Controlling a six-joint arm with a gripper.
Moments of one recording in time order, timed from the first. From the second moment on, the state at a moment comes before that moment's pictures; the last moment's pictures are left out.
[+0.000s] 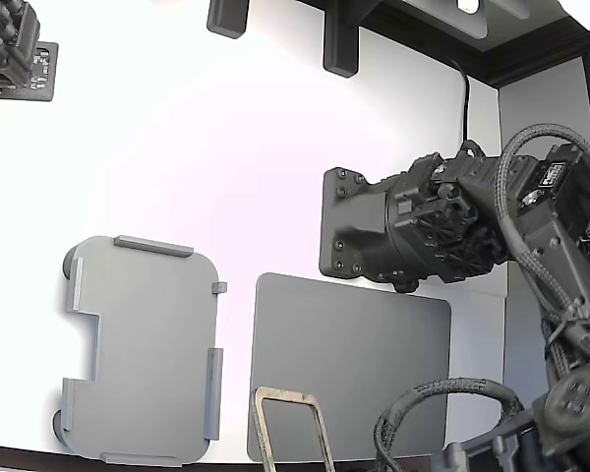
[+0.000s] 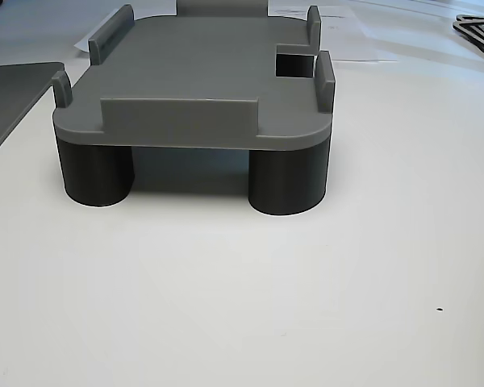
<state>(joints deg) 54.0 76.2 46.1 86.0 9.5 -37.2</state>
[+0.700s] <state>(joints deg) 41.8 76.3 46.1 74.8 7.1 -12.6</state>
